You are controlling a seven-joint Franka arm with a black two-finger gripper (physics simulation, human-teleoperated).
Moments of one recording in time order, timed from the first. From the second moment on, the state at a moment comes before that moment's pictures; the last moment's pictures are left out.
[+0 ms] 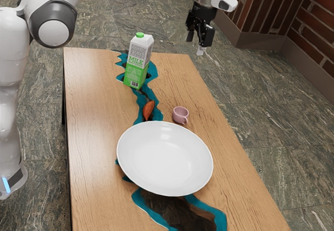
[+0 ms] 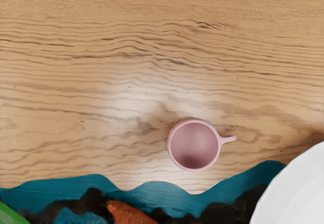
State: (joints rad) arm 0.01 0.21 0.11 -1.15 -0.05 1.36 0.04
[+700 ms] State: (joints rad) arm 0.00 0.16 0.07 -0.96 -0.05 1.30 0.06
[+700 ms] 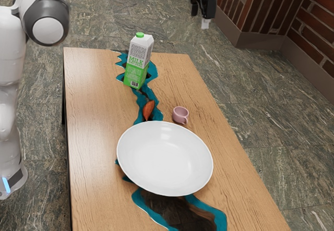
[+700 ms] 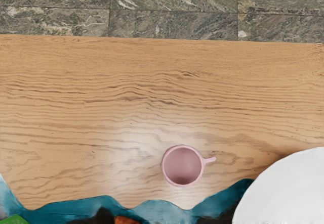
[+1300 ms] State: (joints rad) arm 0.00 -0.08 0.12 -1.51 -0.04 1.34 -0.21
